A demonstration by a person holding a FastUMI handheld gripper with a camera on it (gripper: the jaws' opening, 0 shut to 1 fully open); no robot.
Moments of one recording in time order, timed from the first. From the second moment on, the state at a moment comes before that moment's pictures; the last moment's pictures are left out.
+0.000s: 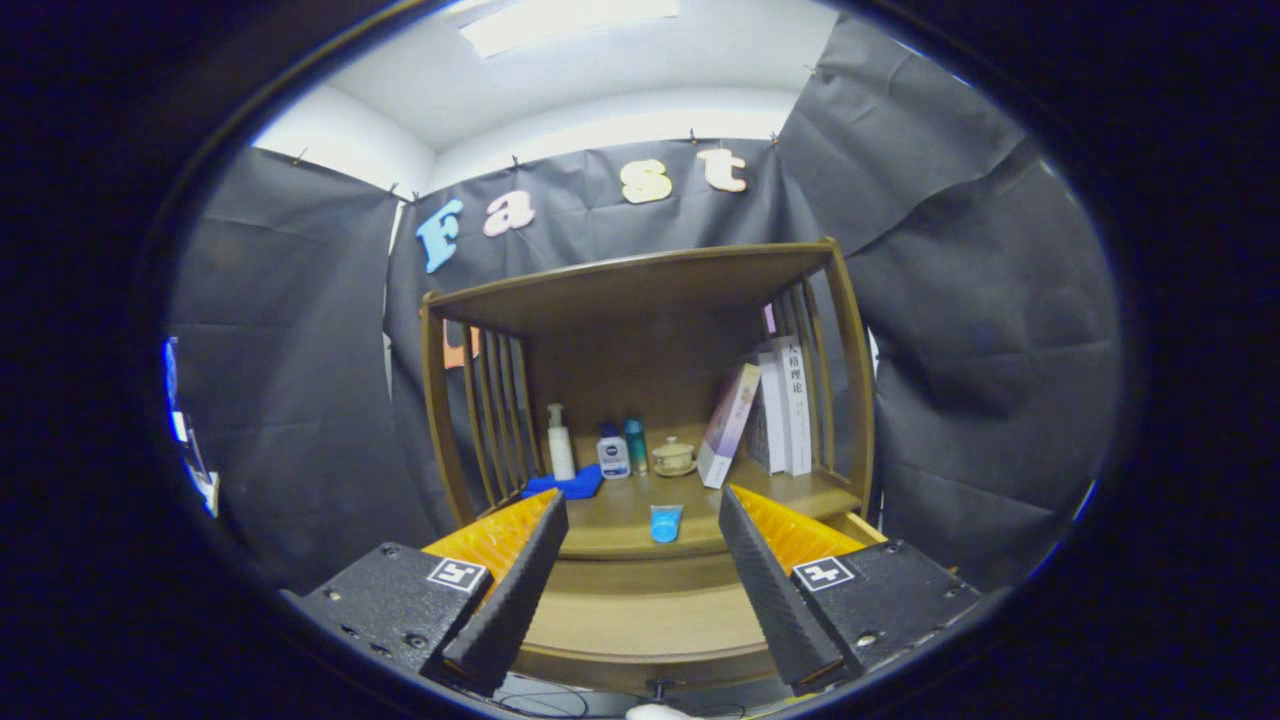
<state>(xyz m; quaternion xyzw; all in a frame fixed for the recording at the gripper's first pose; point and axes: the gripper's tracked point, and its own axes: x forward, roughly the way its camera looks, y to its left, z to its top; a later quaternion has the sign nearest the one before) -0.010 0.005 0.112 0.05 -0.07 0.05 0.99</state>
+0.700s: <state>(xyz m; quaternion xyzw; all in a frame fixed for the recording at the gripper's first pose) -0.049 -0.003 -0.040 -0.02 0.01 0.01 1.00</state>
